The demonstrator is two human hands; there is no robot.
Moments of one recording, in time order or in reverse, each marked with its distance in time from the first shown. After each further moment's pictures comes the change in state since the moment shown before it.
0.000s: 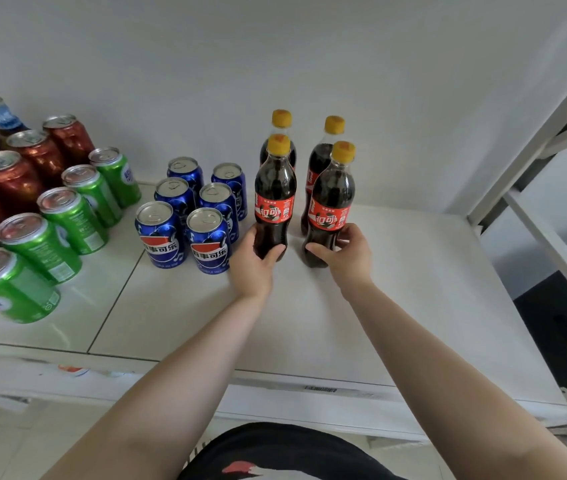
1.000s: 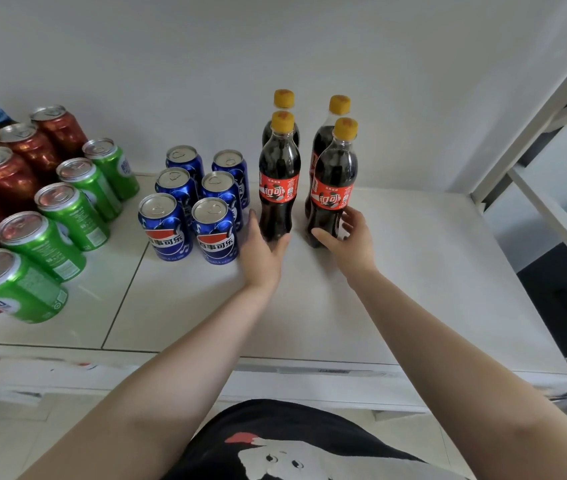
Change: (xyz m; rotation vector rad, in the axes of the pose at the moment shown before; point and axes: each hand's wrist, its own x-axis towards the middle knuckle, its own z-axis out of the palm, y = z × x) left_hand 0.003 -0.007 -0.003 0.153 -0.072 0.003; right_hand -0.008 0.003 0.007 -0.002 -0.015 0.047
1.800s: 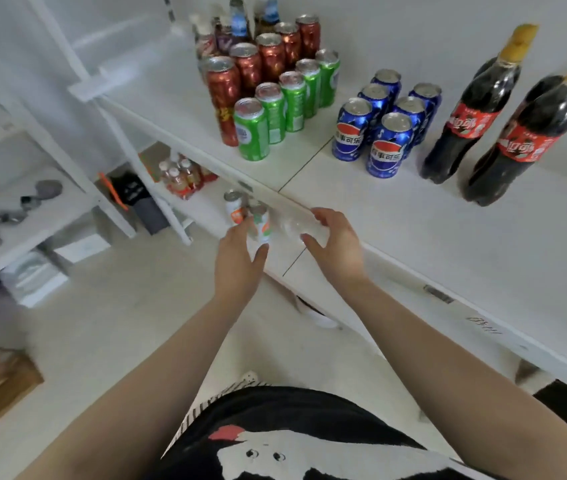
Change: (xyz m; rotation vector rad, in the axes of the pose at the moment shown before) left_hand -0.257 -0.084 -0.220 0.343 0.359 -0.248; right_hand -0.239 -0.014 0.107 -0.205 -0.629 -0.552
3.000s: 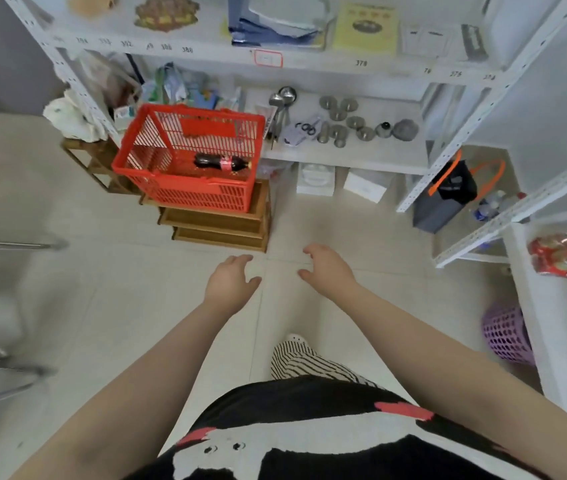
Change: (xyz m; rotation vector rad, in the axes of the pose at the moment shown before) left_hand -0.211 -0.518 -0.447 0.122 0.174 -1.026; right_hand -0.170 -0.391 0.632 -0.469 -1.195 -0.590
